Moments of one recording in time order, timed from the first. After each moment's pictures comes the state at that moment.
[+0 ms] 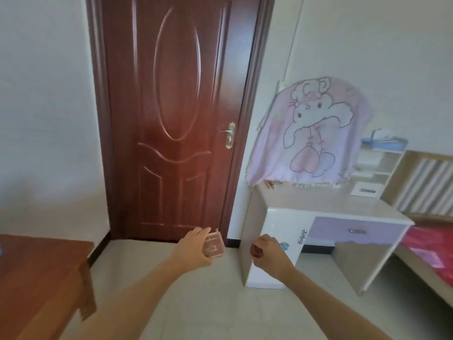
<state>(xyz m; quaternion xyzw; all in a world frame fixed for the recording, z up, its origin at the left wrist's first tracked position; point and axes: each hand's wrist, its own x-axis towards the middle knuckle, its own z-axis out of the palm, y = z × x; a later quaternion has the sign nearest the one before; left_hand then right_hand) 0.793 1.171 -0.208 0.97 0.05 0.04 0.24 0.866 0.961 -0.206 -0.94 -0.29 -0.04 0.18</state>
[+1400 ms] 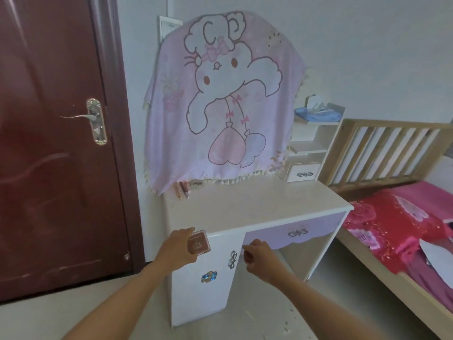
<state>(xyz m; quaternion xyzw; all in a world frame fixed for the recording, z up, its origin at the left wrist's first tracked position) 1.303 0.969 -0.283 0.95 -0.05 -0.02 0.30 1.288 0.724 -0.263 -0.97 -0.15 0.03 0.16</state>
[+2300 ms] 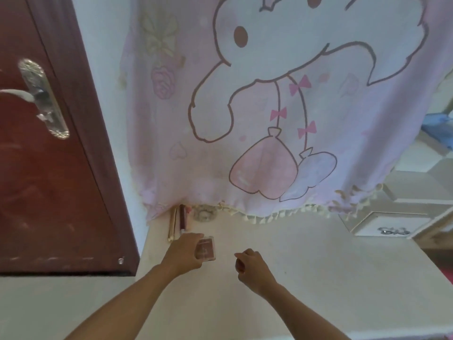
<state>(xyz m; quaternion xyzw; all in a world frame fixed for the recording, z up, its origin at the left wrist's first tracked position) 1.633 0.967 -0.351 0.96 0.05 -0.07 0.27 1.667 0.760 -0.347 -0.95 -0.22 0.15 0.17</state>
